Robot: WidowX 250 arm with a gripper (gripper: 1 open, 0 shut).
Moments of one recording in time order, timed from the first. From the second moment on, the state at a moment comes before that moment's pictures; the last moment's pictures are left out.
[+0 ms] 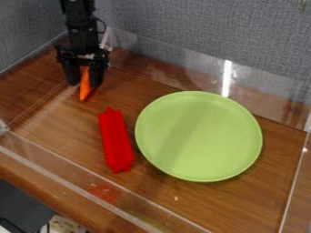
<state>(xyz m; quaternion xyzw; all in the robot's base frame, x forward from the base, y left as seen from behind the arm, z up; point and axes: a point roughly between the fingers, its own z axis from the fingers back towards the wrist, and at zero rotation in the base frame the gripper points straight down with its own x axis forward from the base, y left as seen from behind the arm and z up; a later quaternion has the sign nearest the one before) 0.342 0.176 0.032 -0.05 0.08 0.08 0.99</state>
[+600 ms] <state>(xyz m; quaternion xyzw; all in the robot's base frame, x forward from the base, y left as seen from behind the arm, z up) 0.336 0.183 0.119 0.00 0.01 0.09 1.00</state>
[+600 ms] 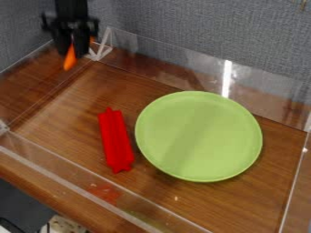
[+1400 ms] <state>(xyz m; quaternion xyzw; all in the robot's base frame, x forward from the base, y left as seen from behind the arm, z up) 0.324 0.024 0.126 -0.03 0.00 -0.03 1.00</state>
